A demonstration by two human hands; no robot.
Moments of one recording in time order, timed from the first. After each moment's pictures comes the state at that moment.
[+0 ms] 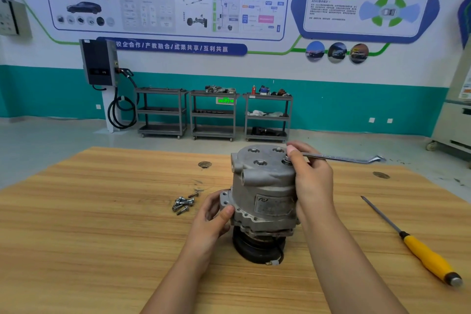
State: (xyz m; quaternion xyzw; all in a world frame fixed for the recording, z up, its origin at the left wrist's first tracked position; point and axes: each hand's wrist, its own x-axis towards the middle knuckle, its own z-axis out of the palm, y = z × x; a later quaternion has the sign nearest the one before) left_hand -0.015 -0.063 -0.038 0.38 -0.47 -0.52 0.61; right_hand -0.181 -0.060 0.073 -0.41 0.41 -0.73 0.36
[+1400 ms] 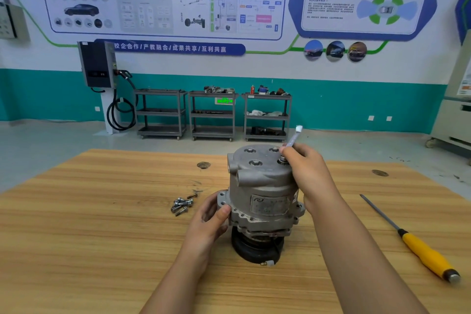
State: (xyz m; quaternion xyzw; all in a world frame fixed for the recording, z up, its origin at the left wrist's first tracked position) left_hand -0.018 -0.059 -0.035 0.38 -0.43 -0.53 0.63; right_hand -0.193 -0.062 0.090 -0.52 0.55 -0.57 0.33
